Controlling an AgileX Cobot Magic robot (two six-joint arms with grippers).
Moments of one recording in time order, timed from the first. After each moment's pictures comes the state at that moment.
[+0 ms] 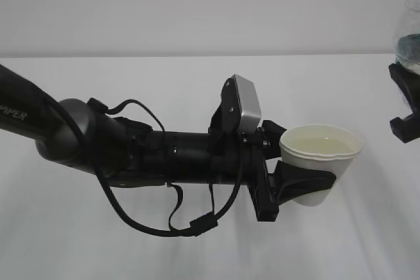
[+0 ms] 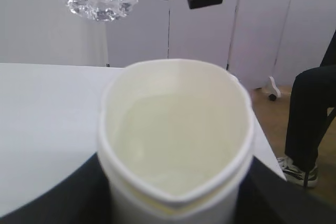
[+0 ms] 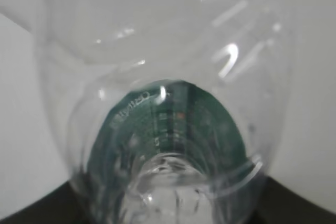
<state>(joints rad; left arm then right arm) -0.73 2.17 -1.10 0.95 -1.10 -0.51 0.16 1.22 -0.35 0.06 -0.64 -0.62</state>
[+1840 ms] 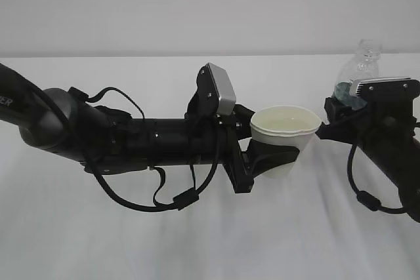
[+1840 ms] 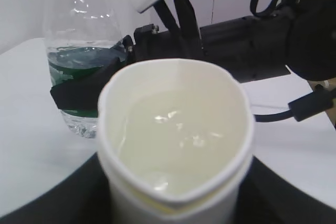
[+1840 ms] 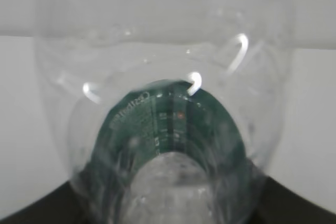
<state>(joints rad) -0.64 2.17 -1.10 0.92 -1.04 -0.47 0.16 2.06 -0.61 0.06 -1.12 -0.06</state>
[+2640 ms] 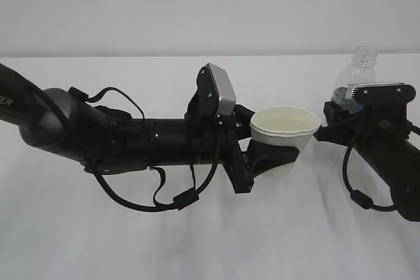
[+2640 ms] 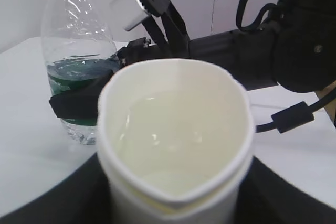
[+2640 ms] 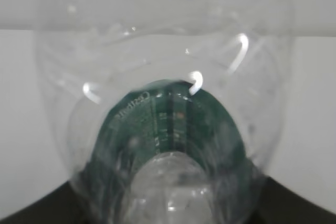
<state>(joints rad) -0.64 2.17 -1.10 0.92 -1.03 -0.47 0.16 2.11 -0.65 0.09 -1.12 -0.06</state>
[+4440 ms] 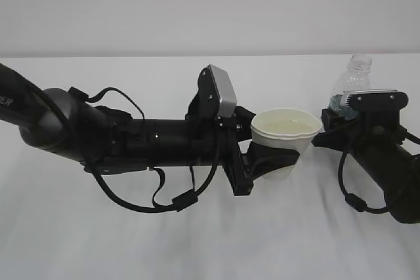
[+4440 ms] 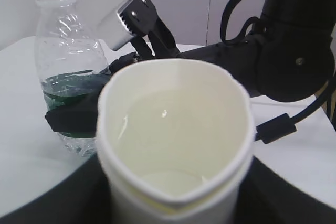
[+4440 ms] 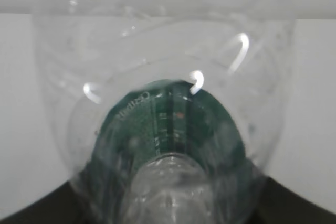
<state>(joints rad) -0.64 2.17 -1.10 0.94 -1.03 -0.47 0.16 2.17 -0.68 0.10 -1.13 -0.06</state>
